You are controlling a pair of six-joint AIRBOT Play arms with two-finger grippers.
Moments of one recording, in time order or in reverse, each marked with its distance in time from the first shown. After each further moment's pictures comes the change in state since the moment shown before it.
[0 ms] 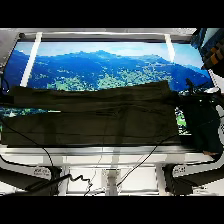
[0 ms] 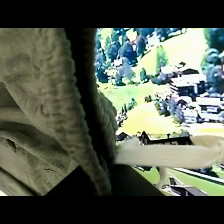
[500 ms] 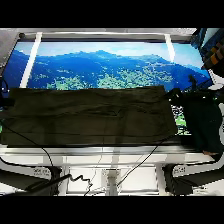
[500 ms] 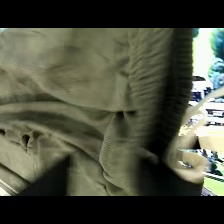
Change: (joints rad) left arm 0.008 0.045 -0.006 -0.063 -0.101 -0.016; right arm 0.000 0.018 0.101 -0.016 0.064 0.045
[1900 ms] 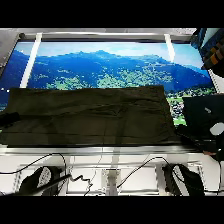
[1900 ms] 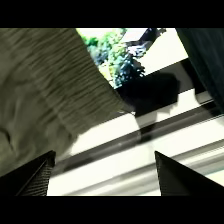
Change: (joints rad) left arm 0.110 0.809 -0.676 -0.525 0.224 0.090; right arm 0.000 0.895 -0.751 -0.652 -0.173 0.435
